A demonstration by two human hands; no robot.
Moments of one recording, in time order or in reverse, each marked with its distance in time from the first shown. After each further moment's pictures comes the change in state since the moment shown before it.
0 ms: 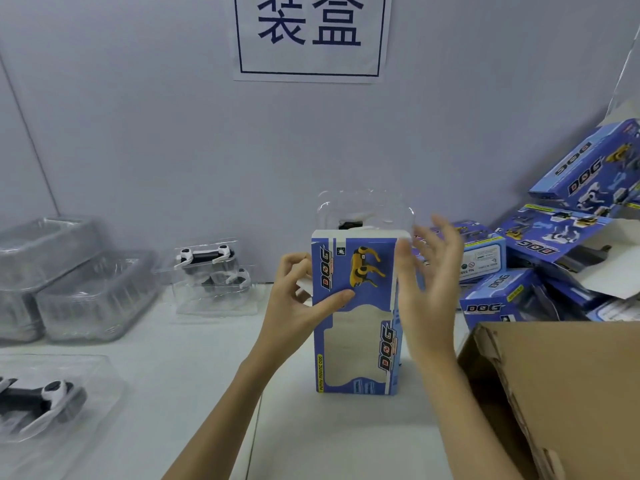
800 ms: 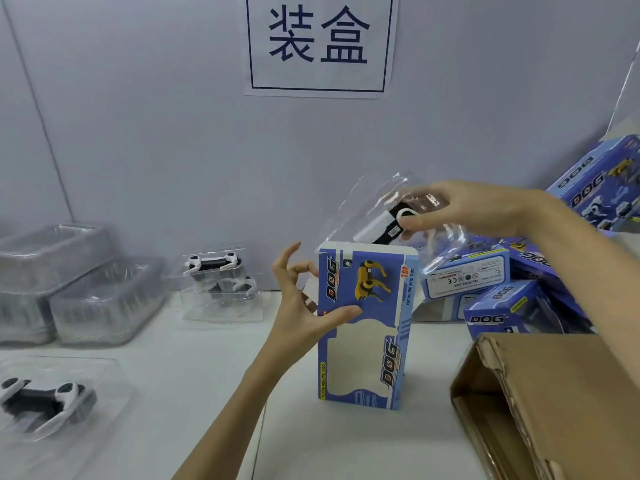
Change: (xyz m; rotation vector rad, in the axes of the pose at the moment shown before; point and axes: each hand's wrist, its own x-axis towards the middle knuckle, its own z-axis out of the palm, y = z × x) left_hand -0.001 0.001 0.000 -0.181 -0.069 -0.007; right_hand 0.167 -0.078 -0.035 -0.630 -1.136 0.276
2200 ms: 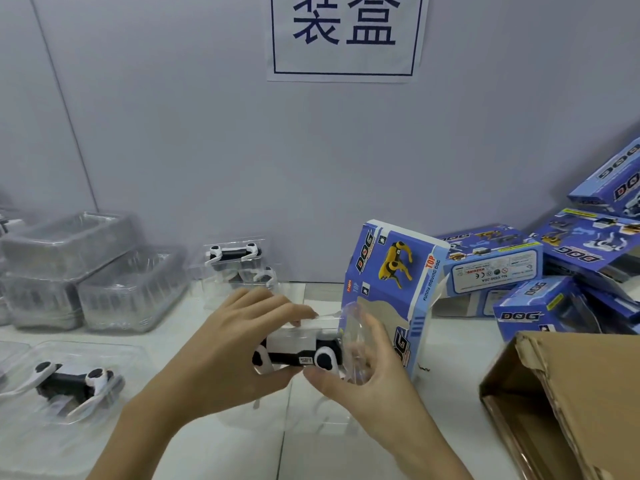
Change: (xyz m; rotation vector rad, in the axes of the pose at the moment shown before) left_hand -0.058 0.074 -0.105 1.095 -0.359 0.467; right_hand -0.032 -0.028 0.274 0.772 0.357 0.025
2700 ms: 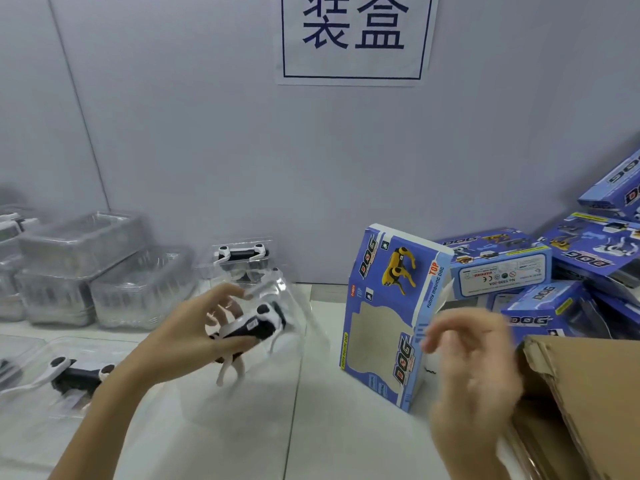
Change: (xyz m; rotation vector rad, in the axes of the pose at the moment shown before) left_hand -0.038 -0.066 -0.011 -0.381 -0.106 -0.679; right_hand -0.004 0.000 -0.038 -0.152 0.603 -0.825
